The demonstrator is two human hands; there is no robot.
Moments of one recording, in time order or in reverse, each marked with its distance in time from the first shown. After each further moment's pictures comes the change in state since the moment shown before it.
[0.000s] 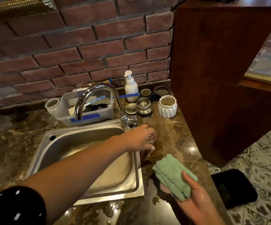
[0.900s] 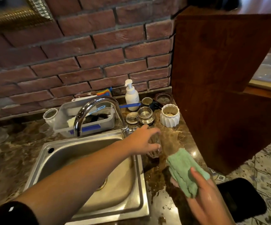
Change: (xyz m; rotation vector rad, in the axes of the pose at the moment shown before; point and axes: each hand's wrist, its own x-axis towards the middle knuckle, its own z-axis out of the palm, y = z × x) left_hand 0.024 -0.012 -0.025 -0.129 0.100 -0.051; right_hand 0.012 -0.029 0.055 -0.159 0.255 -0.312
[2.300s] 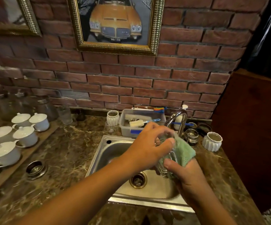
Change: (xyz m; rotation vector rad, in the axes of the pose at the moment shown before) left_hand -0.357 -0.071 -0.074 -0.611 0.575 0.144; right_hand -0.190 0.151 0.211 -0.552 -0.769 -0.419
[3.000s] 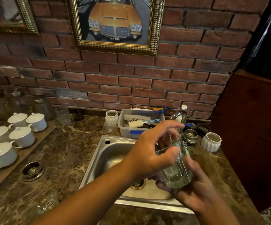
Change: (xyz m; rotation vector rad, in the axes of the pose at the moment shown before) left_hand -0.013 0.005 -0.001 -0.167 0.100 0.247; right_hand -0.007 -0.019 0.001 0.498 -0.055 0.345
